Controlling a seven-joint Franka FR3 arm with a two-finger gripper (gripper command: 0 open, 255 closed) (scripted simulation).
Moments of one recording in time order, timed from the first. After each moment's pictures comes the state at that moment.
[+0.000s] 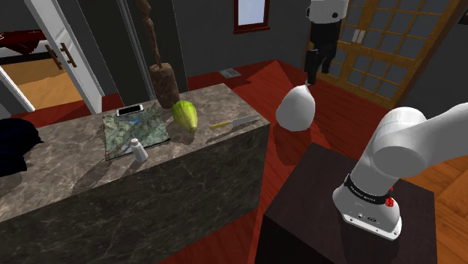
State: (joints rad) arm -0.01 -0.82 -0.05 -2.37 -0.10 1.44 0.08
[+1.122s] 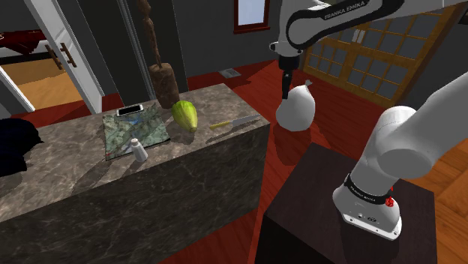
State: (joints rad) arm 0.11 -0.43 -0.32 -2.41 -0.21 1.94 -0.48
